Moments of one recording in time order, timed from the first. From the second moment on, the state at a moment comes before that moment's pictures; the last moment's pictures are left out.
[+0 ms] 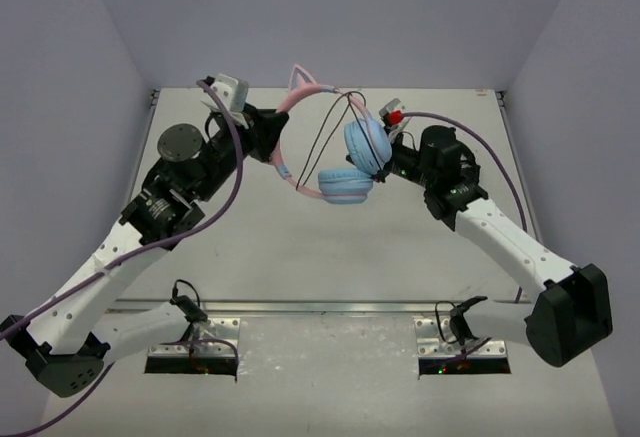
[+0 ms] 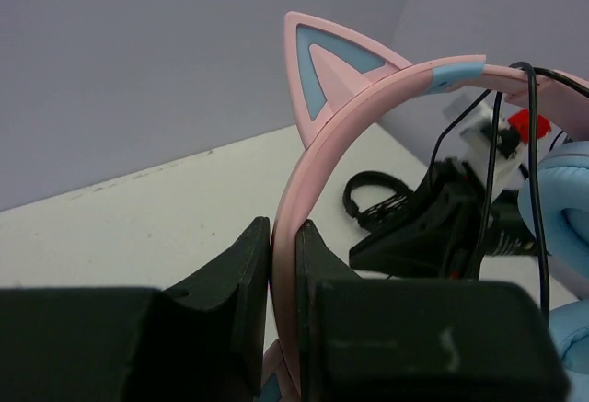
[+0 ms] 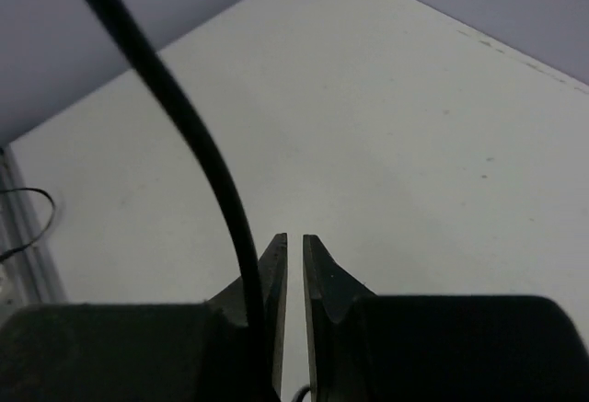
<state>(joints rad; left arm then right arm) -0.64 0.98 1.19 -0.14 -0.09 -0.11 0.43 1.24 0.92 0.11 -0.43 0.02</state>
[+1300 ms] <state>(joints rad) -0.64 1.48 1.48 -0.48 -1.05 -0.47 0.90 1.17 0.94 0.07 -0.32 0.12</state>
